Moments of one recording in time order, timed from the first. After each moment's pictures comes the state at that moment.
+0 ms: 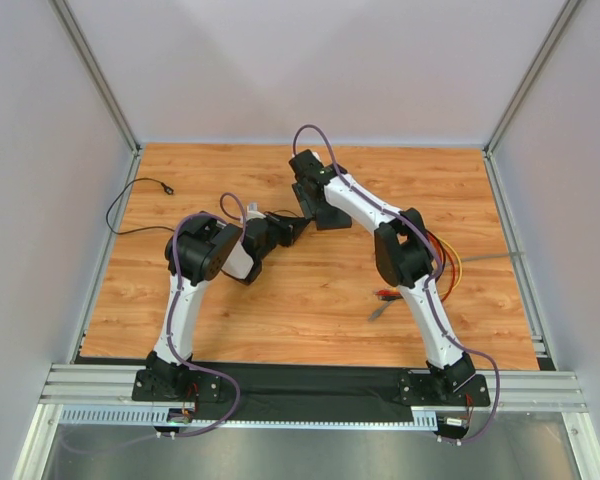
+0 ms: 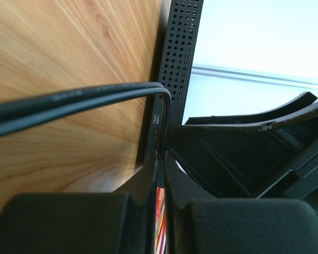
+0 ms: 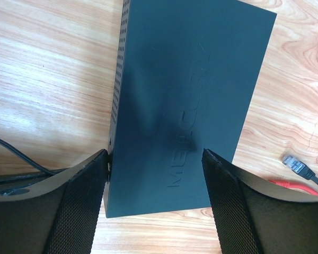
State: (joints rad) left arm -0.48 2.30 0.91 1.21 0.11 -1.56; right arm 0.59 2.44 2.17 -0.84 0.37 0.15
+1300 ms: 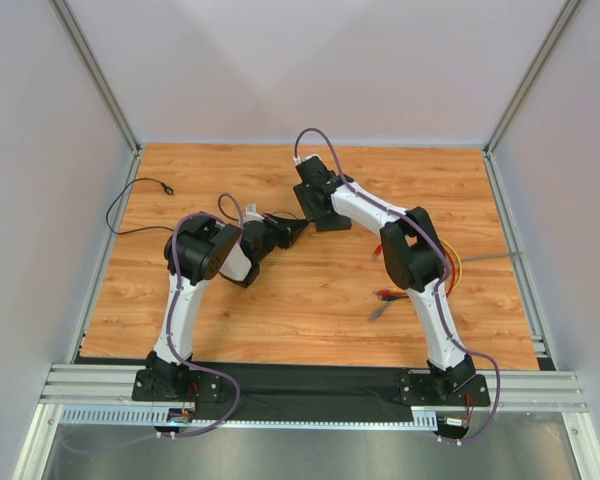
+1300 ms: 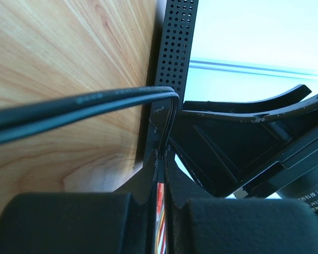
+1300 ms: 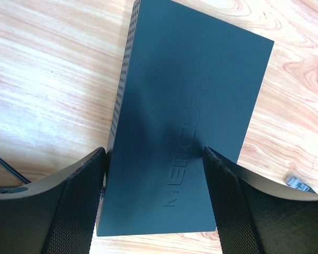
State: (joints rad) left arm -0.47 2.30 0.87 1.27 0.14 -1.54; right arm 0.58 2.33 1.92 -0.56 0.35 0.07
